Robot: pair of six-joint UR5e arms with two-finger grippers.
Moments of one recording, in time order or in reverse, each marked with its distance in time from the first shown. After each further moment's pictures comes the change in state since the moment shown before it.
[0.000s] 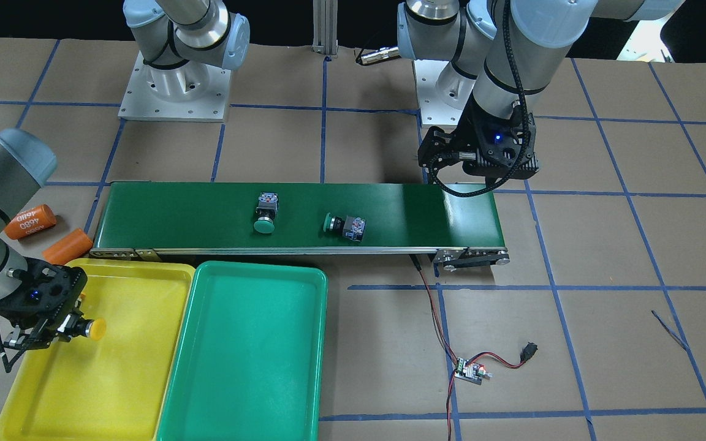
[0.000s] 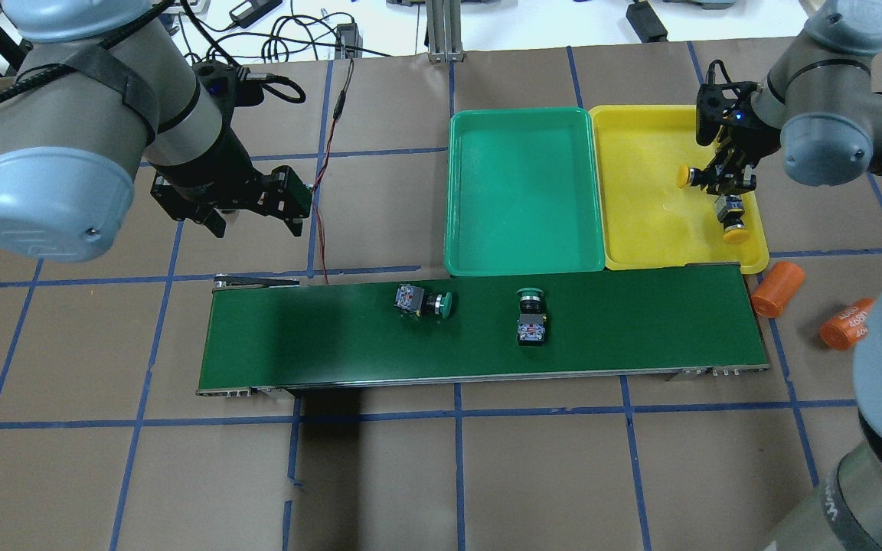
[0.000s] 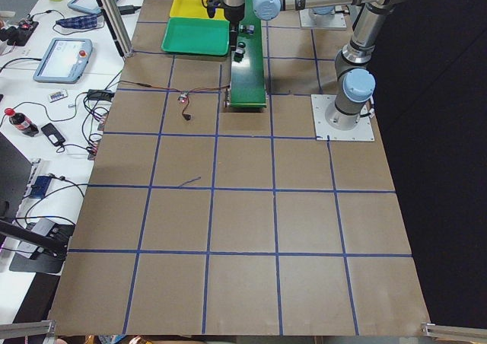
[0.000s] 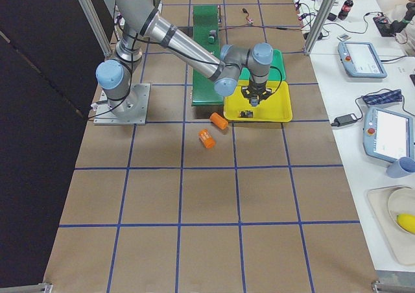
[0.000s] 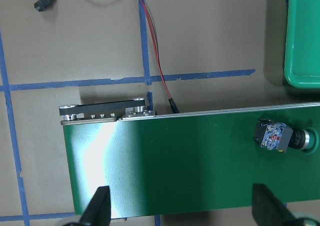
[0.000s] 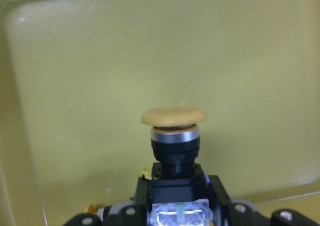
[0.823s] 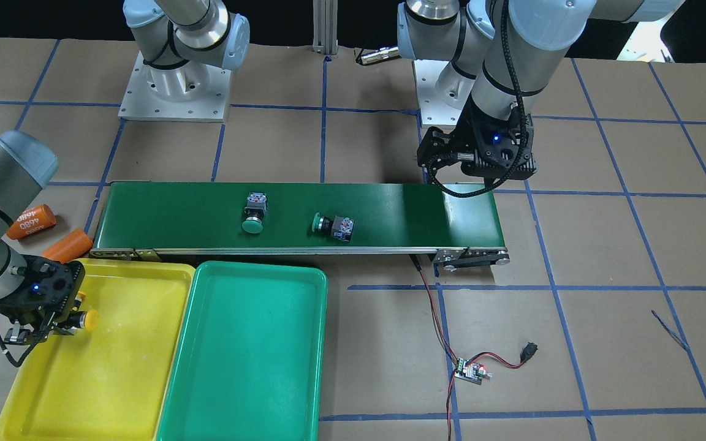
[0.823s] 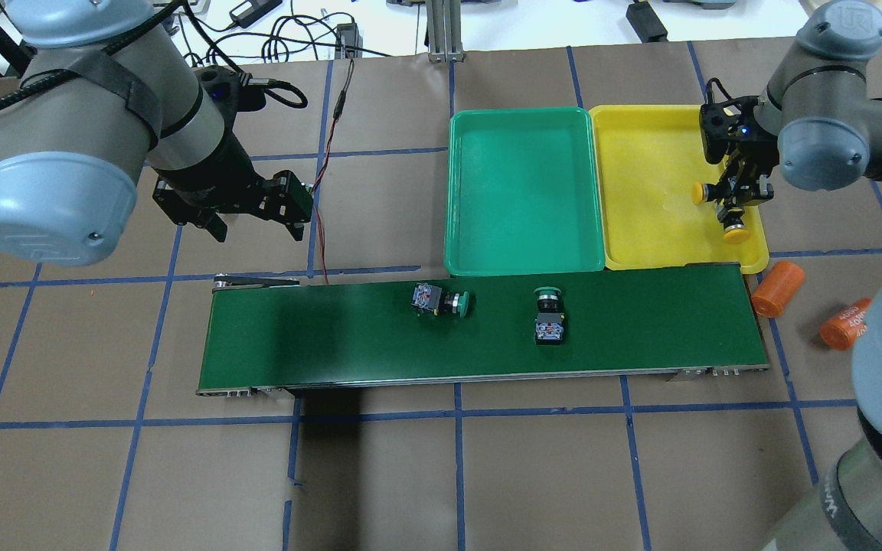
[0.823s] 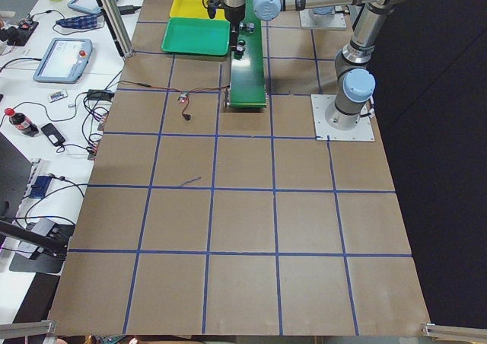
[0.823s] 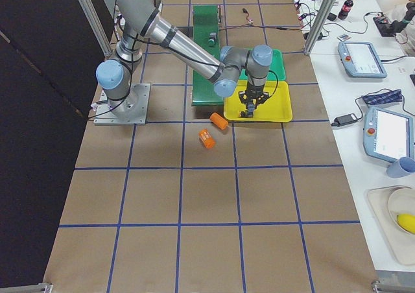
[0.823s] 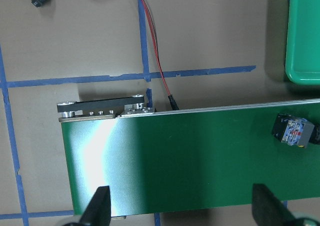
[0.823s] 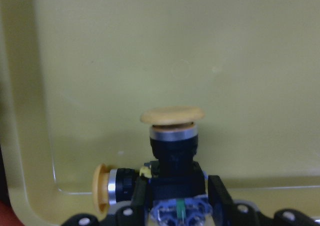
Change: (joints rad) left arm -0.001 0.002 -0.010 -0.001 0.000 0.000; right arm 0.000 0.005 0.012 0.011 -0.096 -0.113
